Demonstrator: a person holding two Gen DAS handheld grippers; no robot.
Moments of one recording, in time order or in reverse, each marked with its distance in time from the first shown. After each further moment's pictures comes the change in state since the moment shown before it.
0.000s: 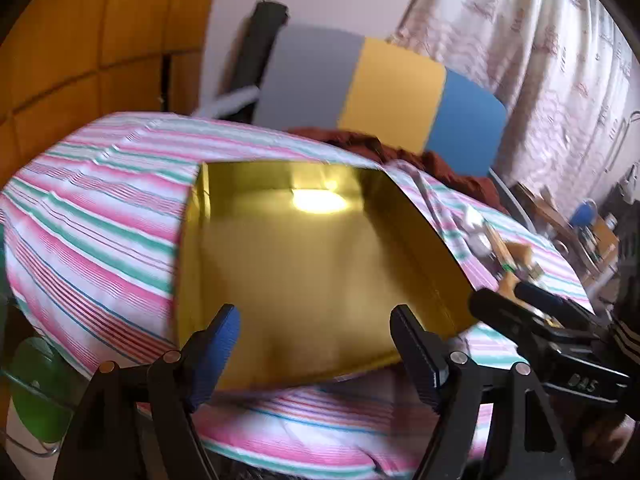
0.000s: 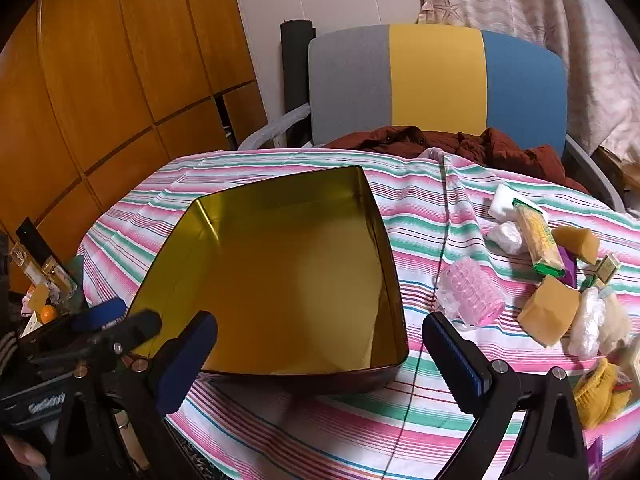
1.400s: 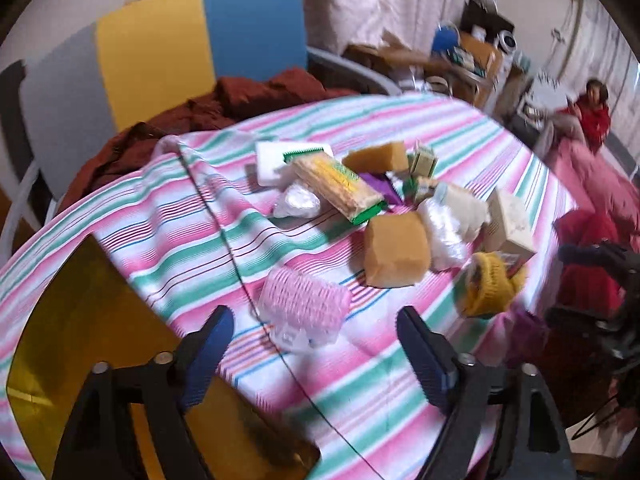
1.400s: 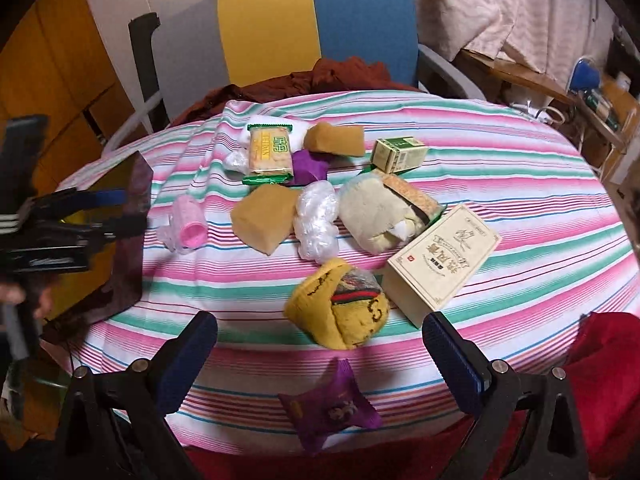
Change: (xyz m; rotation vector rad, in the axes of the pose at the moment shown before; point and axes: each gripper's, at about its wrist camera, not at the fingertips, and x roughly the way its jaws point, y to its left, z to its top) left arm 0.140 -0.227 0.054 0.684 0.308 -0.304; right arm -0.094 -0.210 -0.050 0.293 0.189 -0.286
